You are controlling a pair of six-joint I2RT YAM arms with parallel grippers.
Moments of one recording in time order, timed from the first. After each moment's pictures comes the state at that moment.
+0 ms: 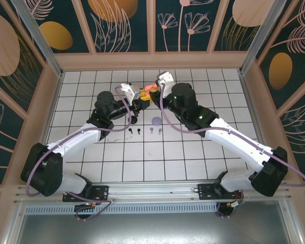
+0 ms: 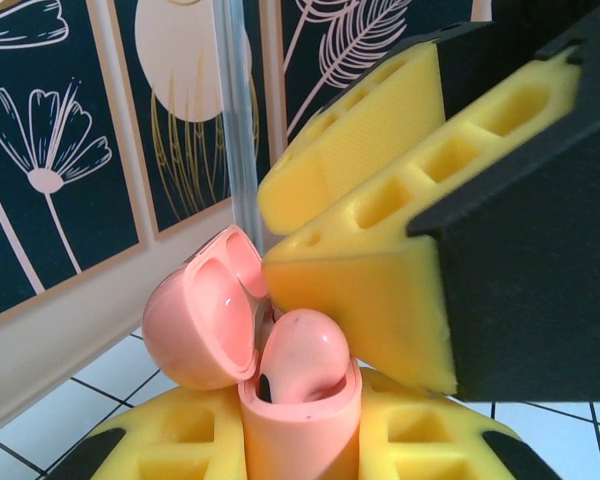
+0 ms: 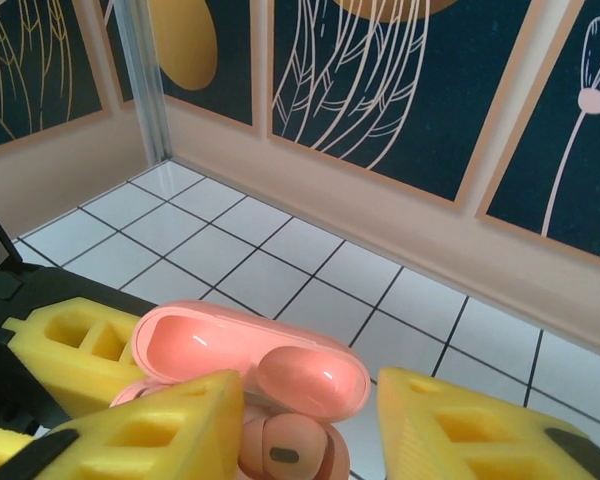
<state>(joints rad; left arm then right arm) -0.54 1.39 0.85 0.61 0.58 -0.01 0.84 1.31 1.21 -0.14 0.21 -0.02</state>
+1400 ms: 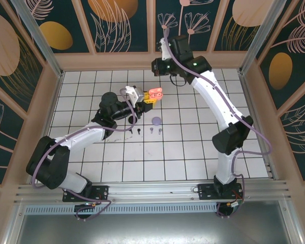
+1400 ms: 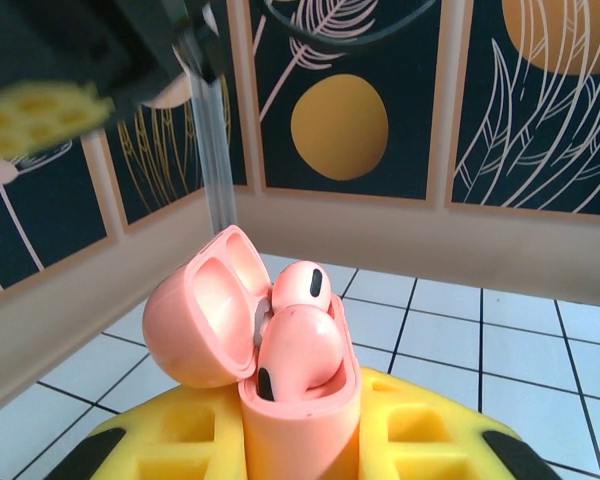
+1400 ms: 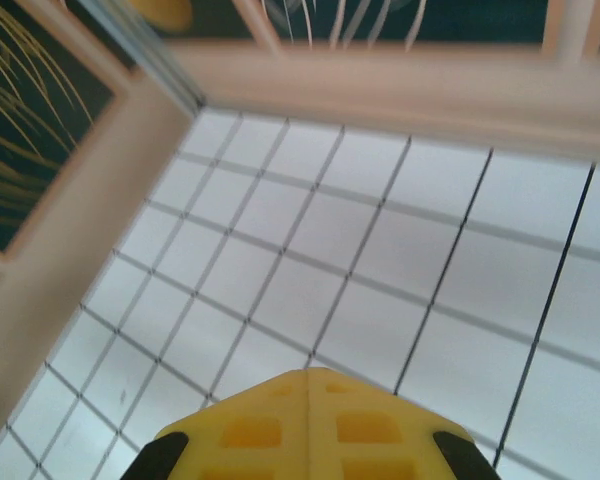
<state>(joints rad) -0.54 1.48 0.84 0.67 0.64 0.02 0.56 1.93 2.19 -0.89 -0.24 0.30</state>
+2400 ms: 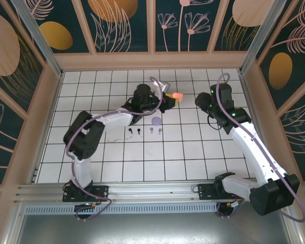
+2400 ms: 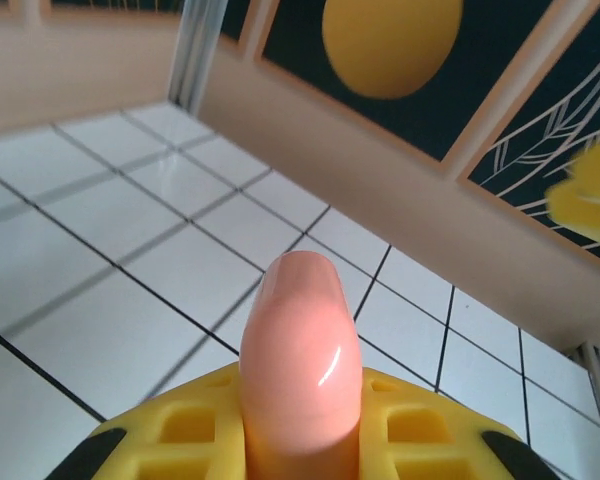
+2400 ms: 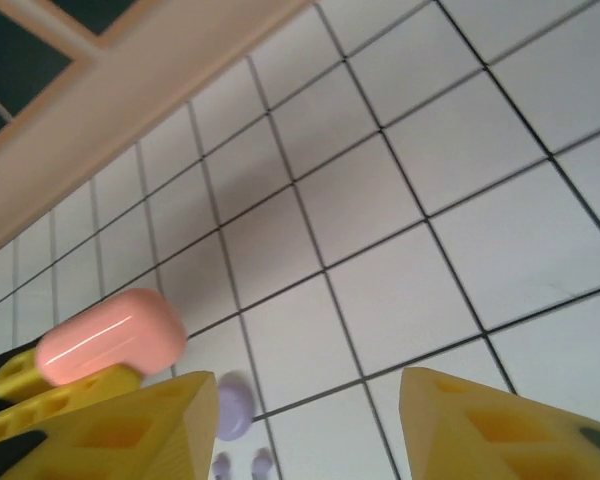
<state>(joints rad) -0.68 1.98 1.28 0.47 0.52 -0.37 0.32 1.12 1.07 -0.63 0.11 0.76</state>
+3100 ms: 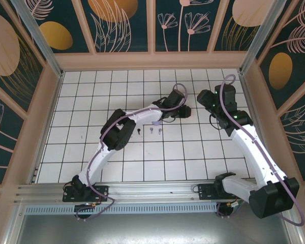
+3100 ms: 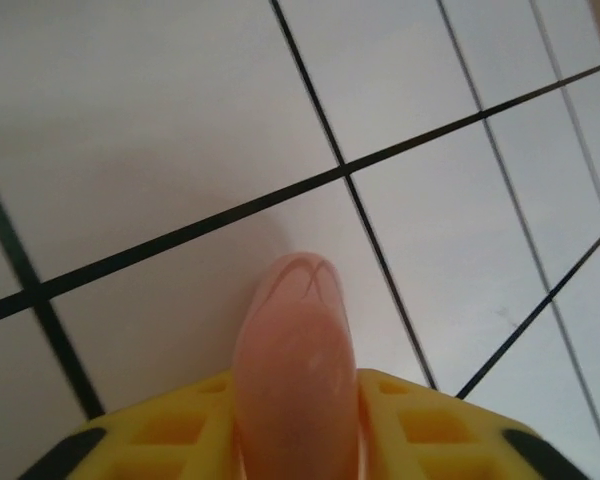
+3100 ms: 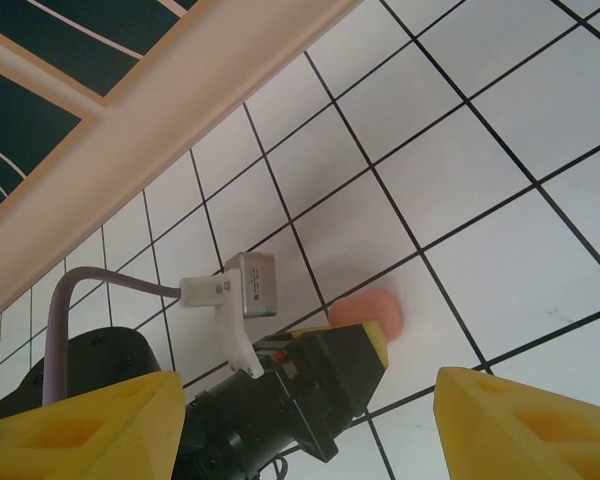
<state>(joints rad) -0.82 2.46 1.93 -0.22 0.21 -0.65 0.28 1.10 1.03 -0.54 0.11 0.77</state>
